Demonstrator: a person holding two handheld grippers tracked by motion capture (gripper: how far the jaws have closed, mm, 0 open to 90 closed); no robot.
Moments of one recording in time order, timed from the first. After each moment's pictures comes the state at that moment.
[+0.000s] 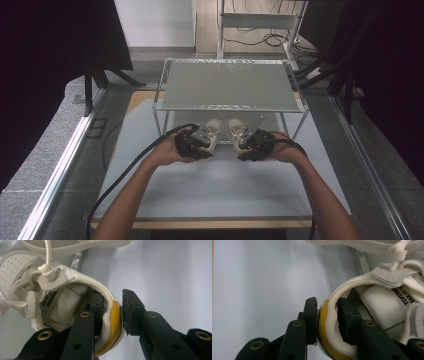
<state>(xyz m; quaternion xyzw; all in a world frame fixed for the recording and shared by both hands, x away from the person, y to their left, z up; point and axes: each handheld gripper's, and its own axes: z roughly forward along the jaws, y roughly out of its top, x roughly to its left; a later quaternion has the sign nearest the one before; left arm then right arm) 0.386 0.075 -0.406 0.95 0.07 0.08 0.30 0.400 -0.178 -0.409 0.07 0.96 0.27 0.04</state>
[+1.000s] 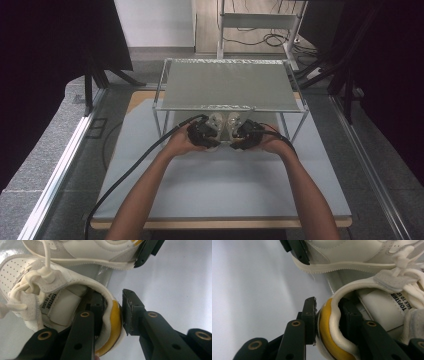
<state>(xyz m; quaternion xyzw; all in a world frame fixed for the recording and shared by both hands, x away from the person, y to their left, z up) 0.438 0.048 -0.429 0.95 0.12 0.09 0.29 0.444 -0.156 -0.429 0.12 0.95 0.27 0.07</state>
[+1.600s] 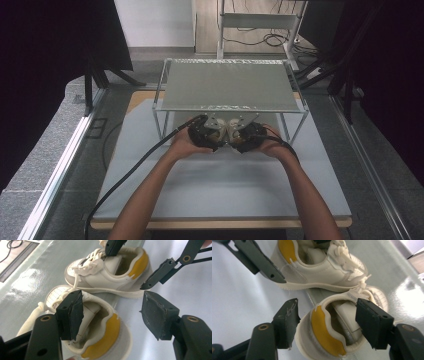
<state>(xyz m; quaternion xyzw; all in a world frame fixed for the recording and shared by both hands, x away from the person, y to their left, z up) 0.421 0.046 -0.424 0.91 0.16 0.15 0.35 0.428 -0.160 -0.428 0.17 0.92 0.30 0.18</state>
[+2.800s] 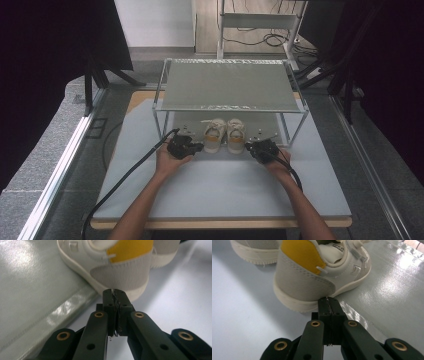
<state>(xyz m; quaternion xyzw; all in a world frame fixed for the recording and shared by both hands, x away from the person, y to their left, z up) 0.401 0.107 -0.477 0.84 0.35 0.08 0.40 0.396 -0.200 -0.477 0.32 0.85 0.35 0.23</state>
